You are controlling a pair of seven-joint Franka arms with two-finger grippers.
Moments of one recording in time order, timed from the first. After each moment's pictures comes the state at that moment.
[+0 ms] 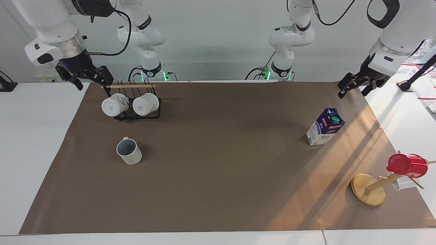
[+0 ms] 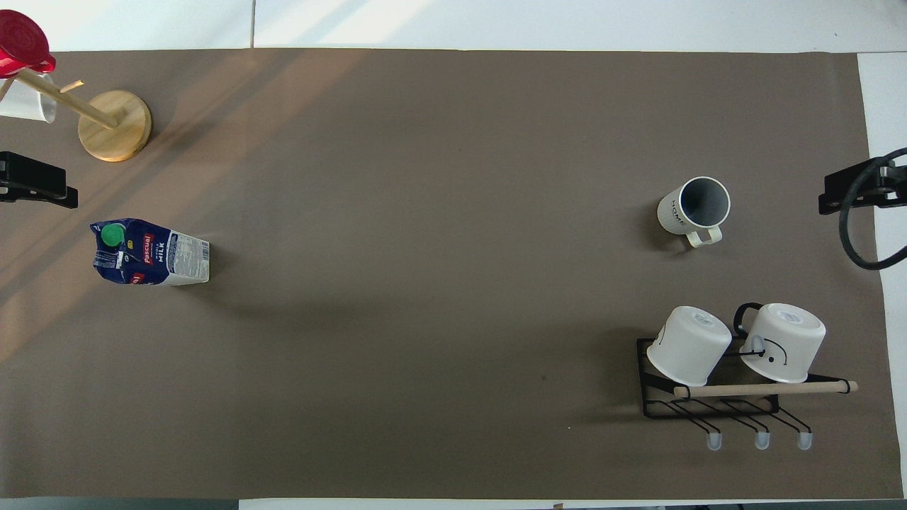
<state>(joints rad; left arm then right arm) 0.01 0.03 -0.01 -1.51 -0.02 1.53 -0.04 -0.01 0.01 -0.02 -1.51 -0.05 1.48 0.09</state>
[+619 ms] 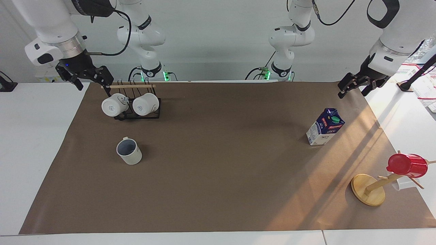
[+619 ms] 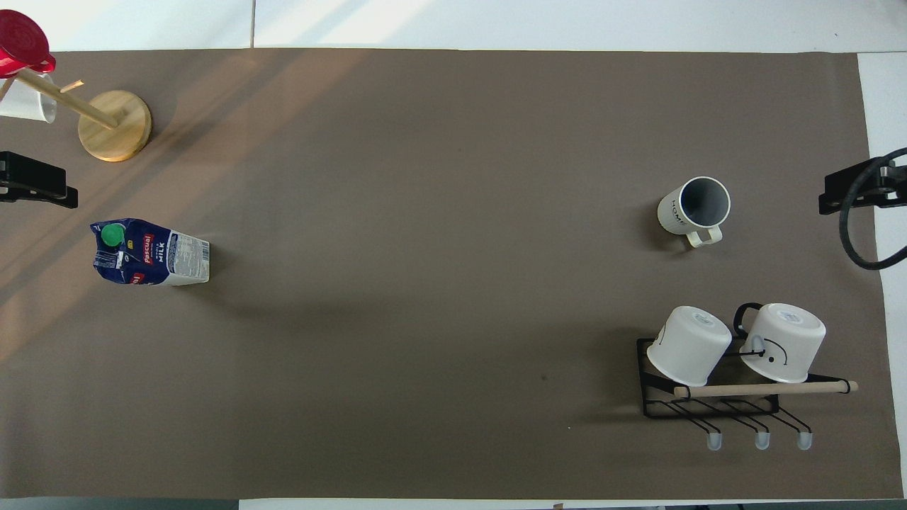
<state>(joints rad) 0.01 0.03 -0.01 -1.51 -0.02 1.53 -0.04 -0.01 0.01 -0.02 -1.51 -0.05 1.48 0.09</state>
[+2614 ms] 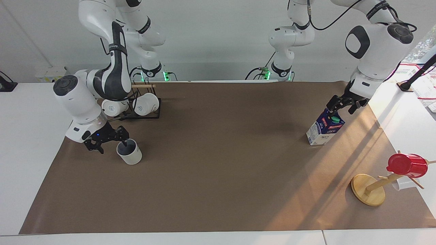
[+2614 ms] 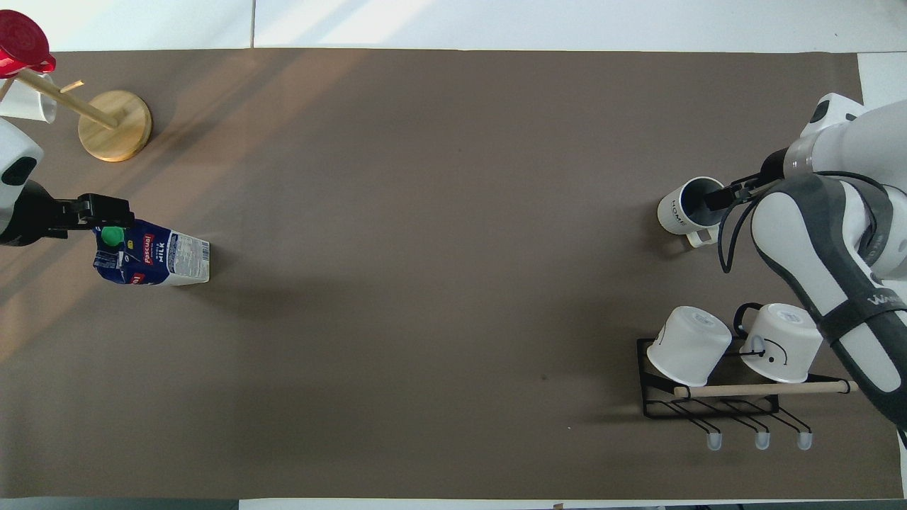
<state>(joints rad) 0.02 -0.06 0.00 -1.96 -0.02 1.98 -0.04 -0.06 0.22 -0.02 -1.94 0.07 2.26 -0.45</state>
